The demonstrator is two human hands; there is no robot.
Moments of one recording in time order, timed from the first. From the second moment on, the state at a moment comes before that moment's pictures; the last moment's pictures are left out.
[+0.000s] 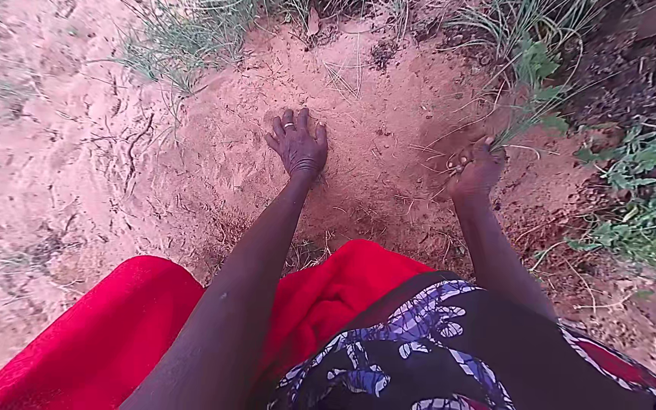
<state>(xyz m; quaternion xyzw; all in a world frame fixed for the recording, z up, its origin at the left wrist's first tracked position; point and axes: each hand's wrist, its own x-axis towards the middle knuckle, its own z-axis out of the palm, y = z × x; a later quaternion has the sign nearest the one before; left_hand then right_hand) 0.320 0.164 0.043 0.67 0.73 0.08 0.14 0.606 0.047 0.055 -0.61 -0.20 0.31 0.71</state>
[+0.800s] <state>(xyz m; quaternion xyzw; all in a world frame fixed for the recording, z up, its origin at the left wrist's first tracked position) 0.320 0.164 0.045 0.66 0.73 0.08 0.15 0.533 -0.017 0.068 -0.80 -0.43 0.33 0.25</state>
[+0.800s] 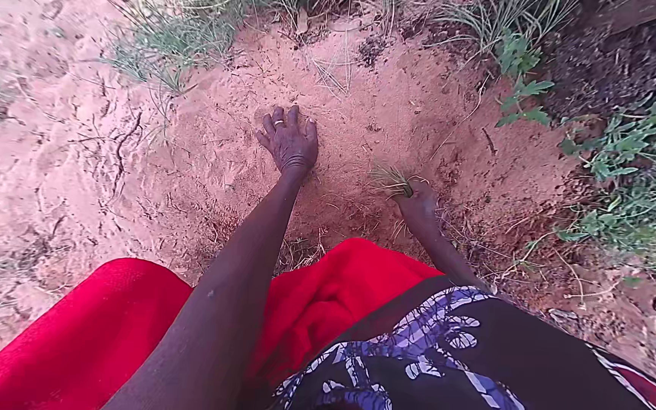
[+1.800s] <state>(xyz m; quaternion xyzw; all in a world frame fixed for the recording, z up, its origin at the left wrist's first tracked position) 0.321 0.161 0.046 0.67 0.72 0.09 0.16 0.617 -0.167 0.111 -0.91 -0.24 0.17 0.28</state>
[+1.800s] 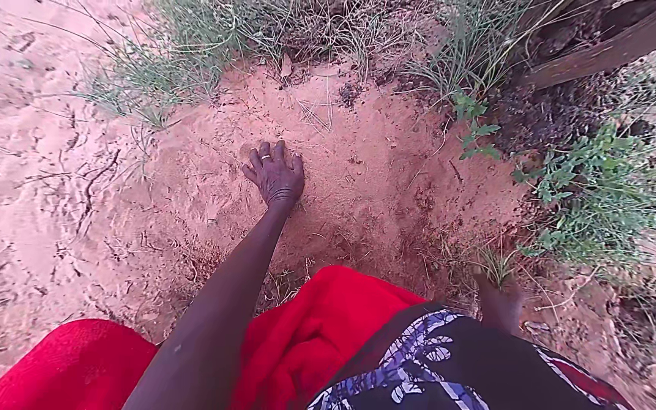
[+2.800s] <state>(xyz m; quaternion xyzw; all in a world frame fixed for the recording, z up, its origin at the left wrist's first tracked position) 0.317 0.163 0.035 0.66 0.73 0.10 0.14 0.679 0.125 0.100 -0.79 -0.47 0.03 0.39</state>
